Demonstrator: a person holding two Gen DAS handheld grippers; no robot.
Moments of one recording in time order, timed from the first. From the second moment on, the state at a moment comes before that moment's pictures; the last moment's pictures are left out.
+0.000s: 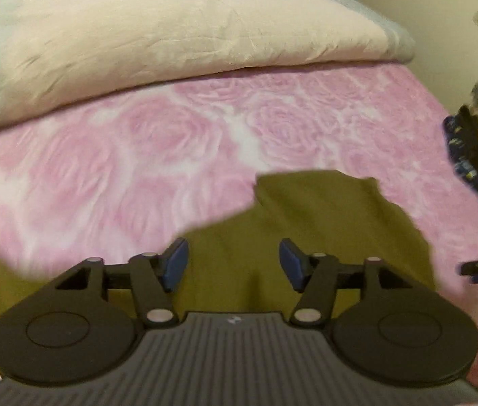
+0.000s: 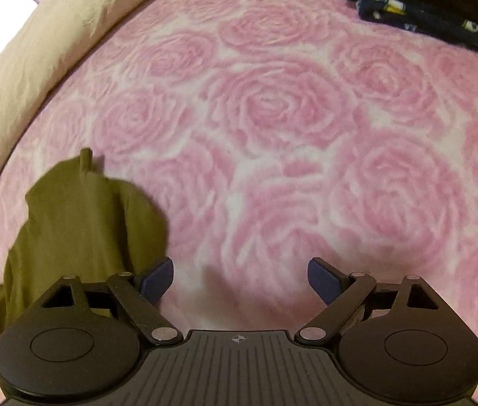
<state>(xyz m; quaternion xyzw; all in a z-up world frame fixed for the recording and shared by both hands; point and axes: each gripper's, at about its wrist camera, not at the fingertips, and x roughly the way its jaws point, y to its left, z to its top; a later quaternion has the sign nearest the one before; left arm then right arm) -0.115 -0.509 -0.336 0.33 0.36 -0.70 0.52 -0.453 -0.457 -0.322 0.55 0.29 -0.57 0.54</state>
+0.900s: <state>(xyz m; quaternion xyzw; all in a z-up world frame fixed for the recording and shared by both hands) -0.019 -0.260 -0.330 0.30 0.52 -0.69 0.40 -0.299 -0.559 -0.346 0.45 0.39 -0.41 0.69</state>
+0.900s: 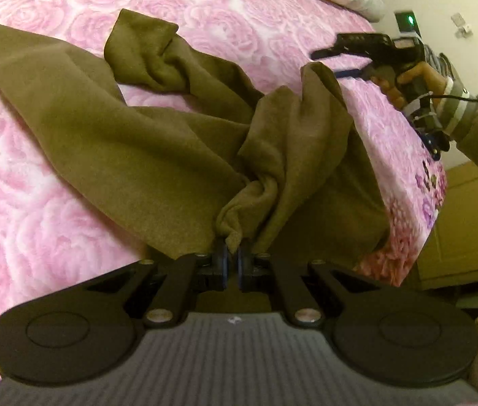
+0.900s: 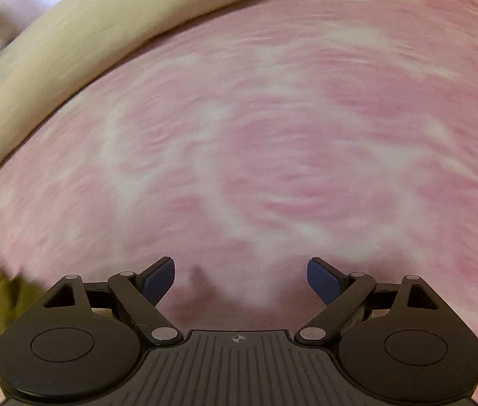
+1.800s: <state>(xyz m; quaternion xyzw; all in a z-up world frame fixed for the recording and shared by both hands) 0.065 -0.434 -0.237 0.06 0.33 -0.66 0.67 -0.412 -0.582 -0.220 0.32 0.15 -0.66 0.67</state>
